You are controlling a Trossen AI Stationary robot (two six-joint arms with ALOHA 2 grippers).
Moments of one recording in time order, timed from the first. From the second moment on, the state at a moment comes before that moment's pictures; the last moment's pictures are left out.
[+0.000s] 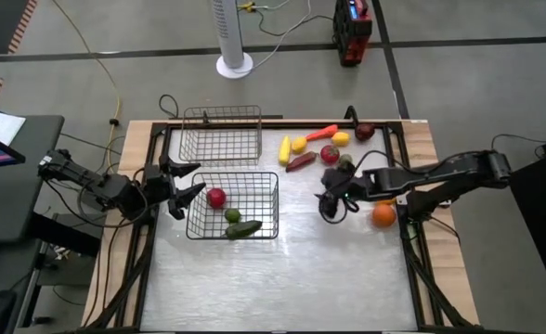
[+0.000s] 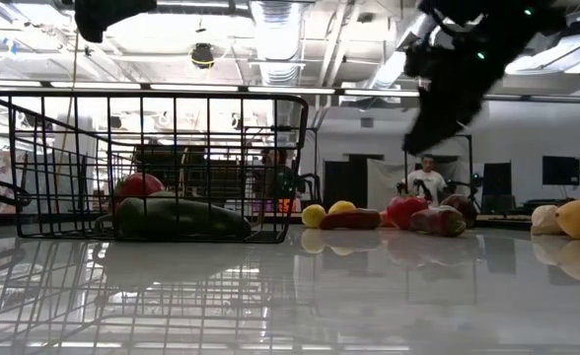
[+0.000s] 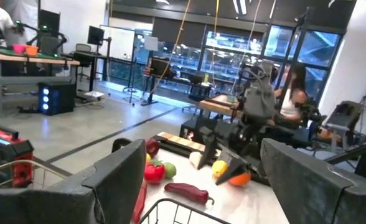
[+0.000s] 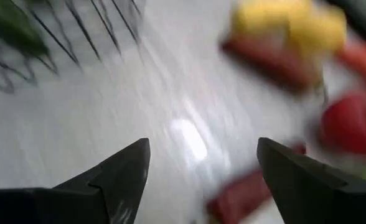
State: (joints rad) left arm -0.42 0.50 0.43 0.26 -0.80 -0.09; right arm 0.04 1.22 0.75 -0.46 0.39 0.42
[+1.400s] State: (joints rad) left arm -0.42 0.50 0.43 0.26 -0.87 -0.05; right arm -0.13 1.33 0.54 -0.14 0.36 0.40
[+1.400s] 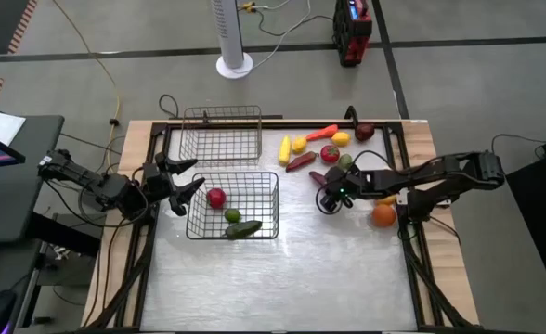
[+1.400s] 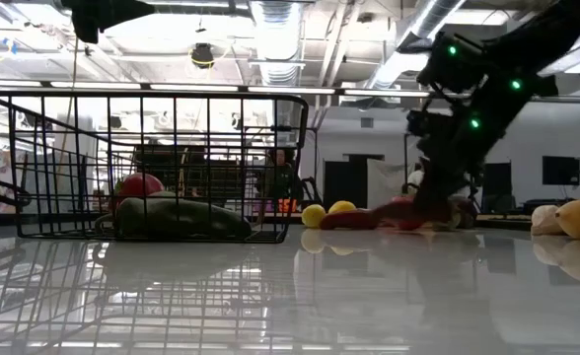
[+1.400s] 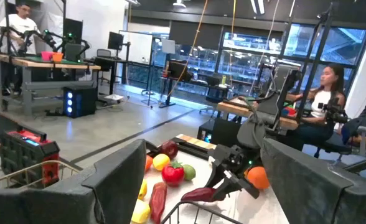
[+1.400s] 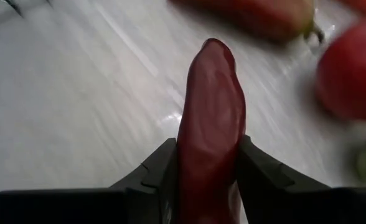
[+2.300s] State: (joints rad) left arm -0.42 0.50 0.43 0.25 -0.88 -0.04; right arm 0.02 1.70 1.17 0.12 0.01 -0.01
